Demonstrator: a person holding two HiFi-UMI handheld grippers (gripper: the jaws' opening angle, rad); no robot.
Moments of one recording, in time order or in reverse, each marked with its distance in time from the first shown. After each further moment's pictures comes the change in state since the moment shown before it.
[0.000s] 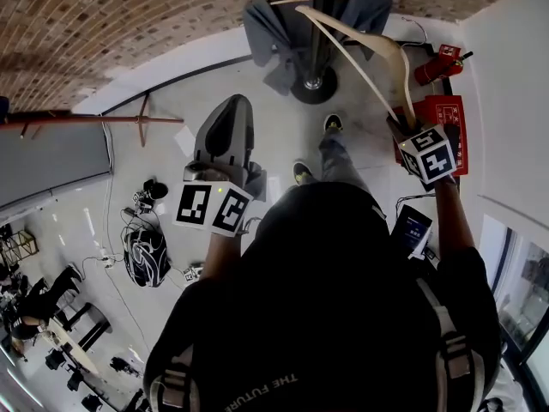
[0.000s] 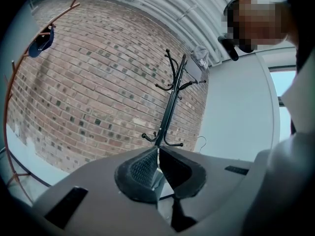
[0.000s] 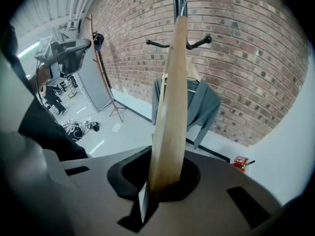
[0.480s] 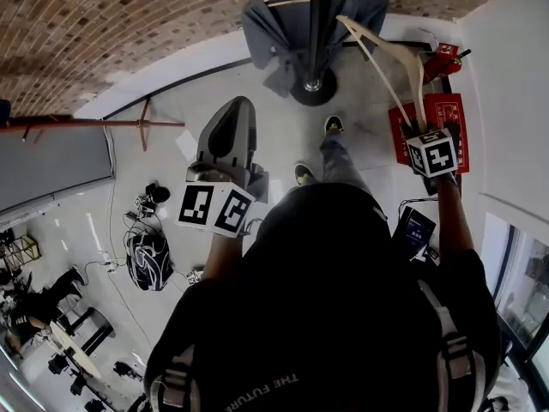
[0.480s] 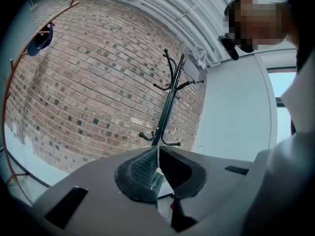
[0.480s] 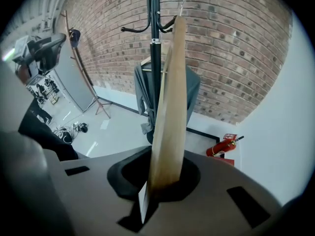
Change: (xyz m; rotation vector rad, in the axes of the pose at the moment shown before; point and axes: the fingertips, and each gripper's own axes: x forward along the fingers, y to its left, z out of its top) left arm -0.003 -0.007 -0.005 0.001 0.003 -0.022; right arm 0.001 -0.033 -0.063 0.172 0.115 -0.123
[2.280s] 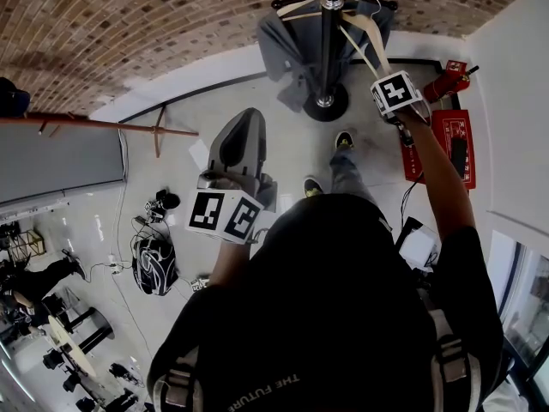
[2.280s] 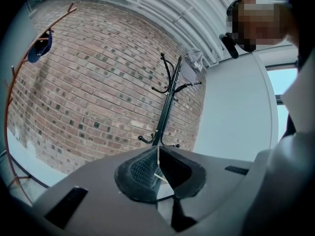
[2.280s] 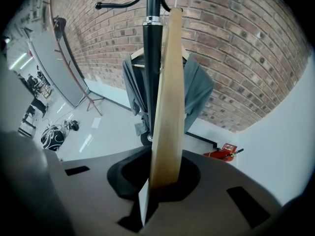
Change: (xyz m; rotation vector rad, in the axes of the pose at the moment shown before) left arm -0.013 -0.013 0.007 0.024 -0.023 0.018; right arm 0.088 -0.017 0.113 -0.035 0.098 -0.077
